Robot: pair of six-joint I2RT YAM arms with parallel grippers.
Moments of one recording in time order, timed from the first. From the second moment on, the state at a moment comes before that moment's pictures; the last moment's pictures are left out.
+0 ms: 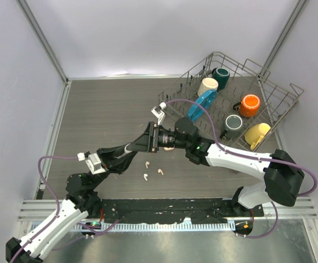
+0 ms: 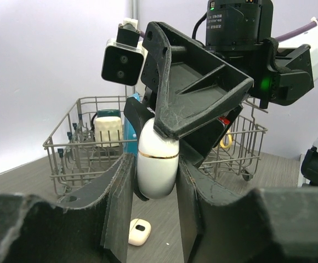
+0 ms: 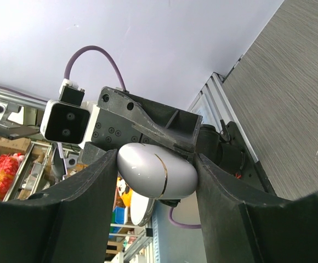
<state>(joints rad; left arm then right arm) -0.66 0.24 0.06 0.70 0.25 -0.16 0.97 1.41 0.91 0.51 -0.48 1.10</state>
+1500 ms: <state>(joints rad) -0.66 0.24 0.05 0.73 0.25 -0.16 0.97 1.29 0.94 0.21 -0.32 0.79</state>
